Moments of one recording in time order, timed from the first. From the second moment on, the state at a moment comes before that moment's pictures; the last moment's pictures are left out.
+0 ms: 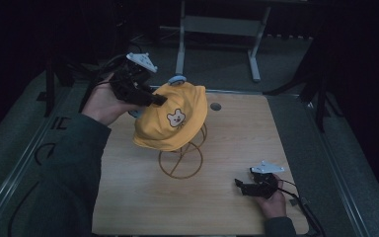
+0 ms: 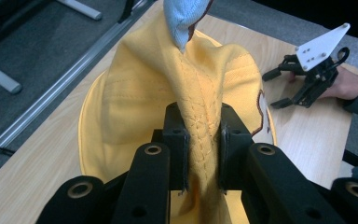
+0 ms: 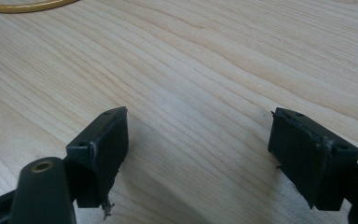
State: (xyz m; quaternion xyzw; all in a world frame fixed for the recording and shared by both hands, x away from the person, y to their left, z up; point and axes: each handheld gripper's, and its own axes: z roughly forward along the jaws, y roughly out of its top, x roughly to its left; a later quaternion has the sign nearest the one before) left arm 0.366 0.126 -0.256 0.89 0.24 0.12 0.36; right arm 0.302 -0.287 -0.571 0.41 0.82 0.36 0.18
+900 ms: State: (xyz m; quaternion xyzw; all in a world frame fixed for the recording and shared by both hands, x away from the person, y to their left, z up) left arm 0.382 0.104 -0.268 0.85 0.26 0.15 0.43; right arm 0.303 -0.287 -0.571 0.41 0.82 0.36 0.18
